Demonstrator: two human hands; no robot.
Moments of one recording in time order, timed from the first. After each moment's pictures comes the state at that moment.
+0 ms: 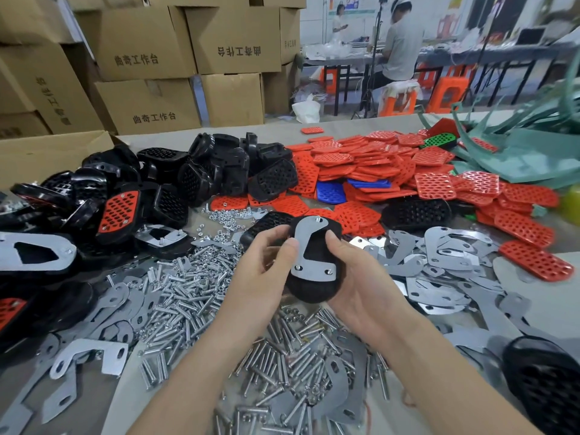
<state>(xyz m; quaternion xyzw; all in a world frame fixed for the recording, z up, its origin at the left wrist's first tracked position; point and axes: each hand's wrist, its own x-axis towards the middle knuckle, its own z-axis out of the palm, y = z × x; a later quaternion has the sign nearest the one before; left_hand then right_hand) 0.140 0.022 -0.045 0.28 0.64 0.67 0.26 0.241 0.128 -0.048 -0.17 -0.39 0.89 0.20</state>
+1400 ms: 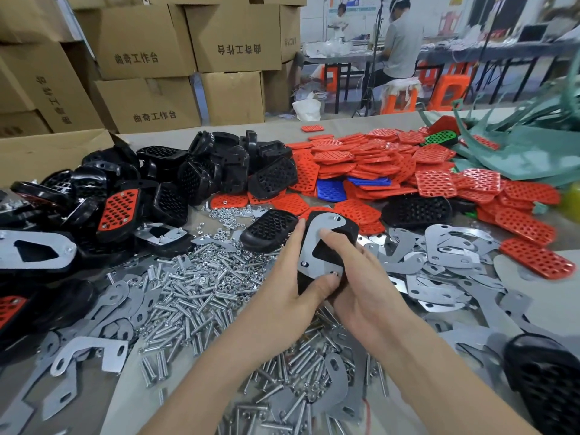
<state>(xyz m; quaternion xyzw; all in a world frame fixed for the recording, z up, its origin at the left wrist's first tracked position) 0.150 0.020 -0.057 0.48 0.66 0.52 0.25 0.237 0.121 -0.049 -0.22 -0.37 0.86 0.27</state>
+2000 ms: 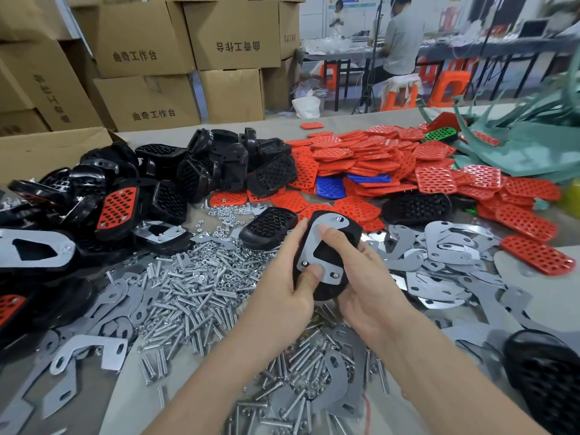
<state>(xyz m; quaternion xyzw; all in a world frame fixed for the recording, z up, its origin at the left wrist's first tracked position) 0.158 0.023 -0.055 0.43 0.68 0.55 0.22 0.237 0.127 -0.054 -0.21 -0.40 0.85 0.27</state>
